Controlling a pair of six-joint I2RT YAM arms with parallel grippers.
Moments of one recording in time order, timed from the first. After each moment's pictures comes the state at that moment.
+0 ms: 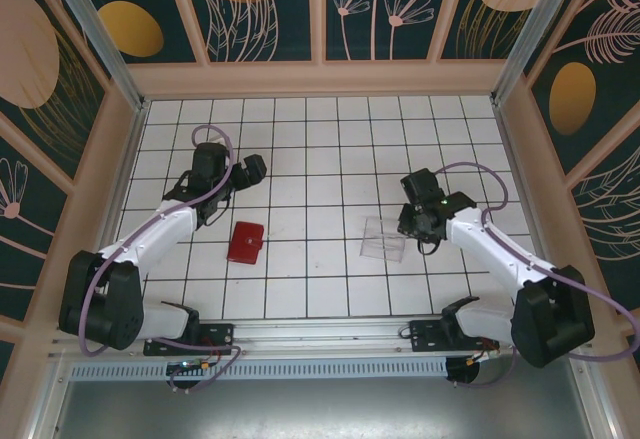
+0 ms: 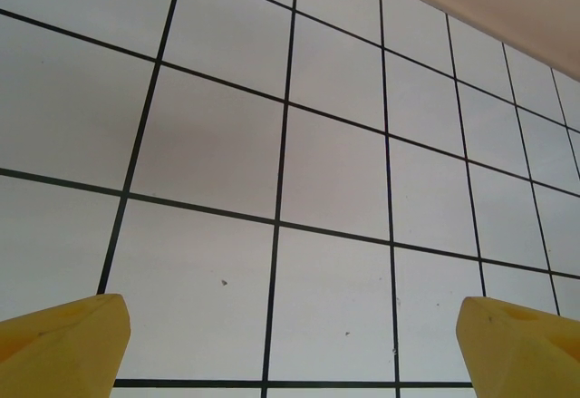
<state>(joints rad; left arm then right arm) -0.30 1.35 0.81 -0.10 0.02 -0.59 0.44 1.22 0.78 -0.79 0.11 0.74</state>
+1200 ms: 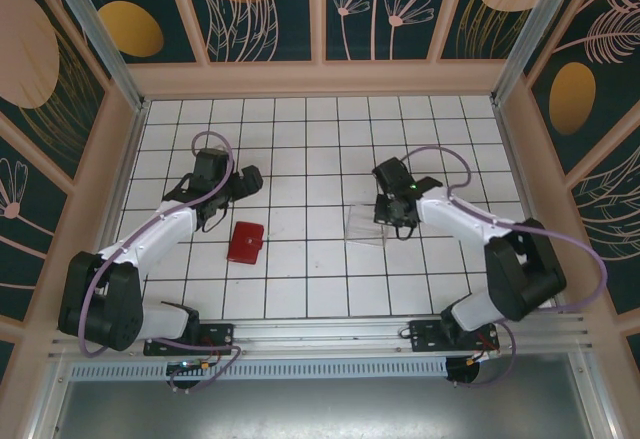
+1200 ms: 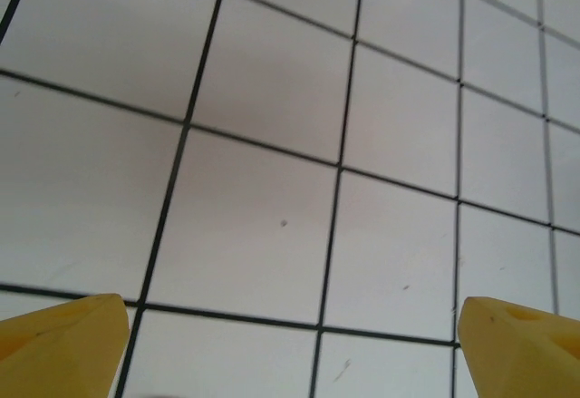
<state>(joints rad) -0.30 1.34 0.80 -0.27 -0.03 -0.61 0.55 1.50 0.94 -0.65 0.13 0.65</state>
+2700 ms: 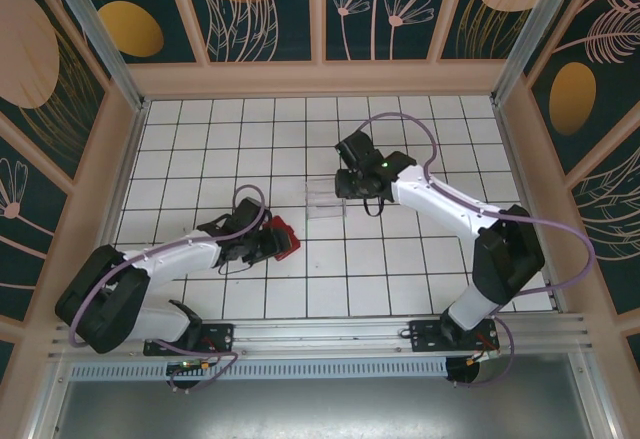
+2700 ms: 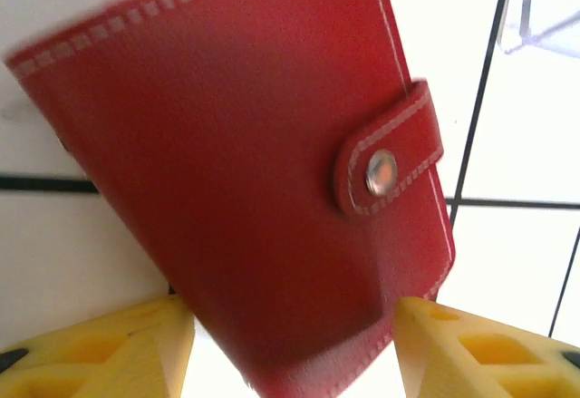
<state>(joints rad) -0.64 1.34 0.56 -0.29 0.16 -0.92 0.72 1.60 1.27 -0.71 0.12 0.55</state>
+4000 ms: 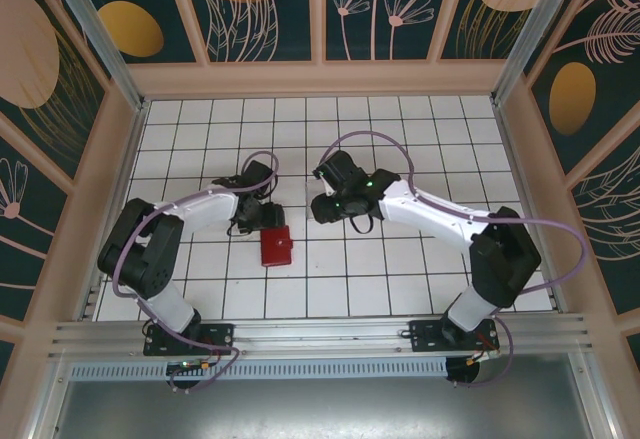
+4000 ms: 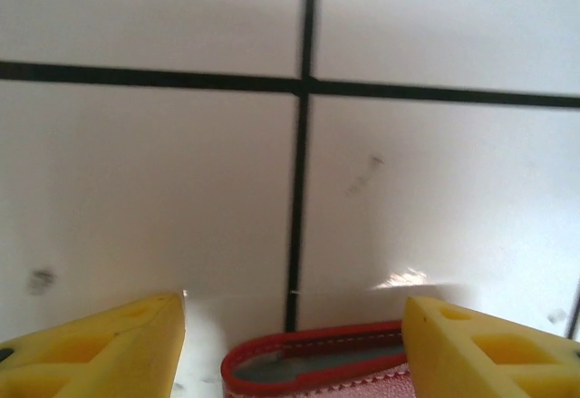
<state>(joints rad) -0.50 1.68 0.93 -0.53 0.07 -0.61 0.85 1.59 1.19 -0.62 -0.03 0.36</state>
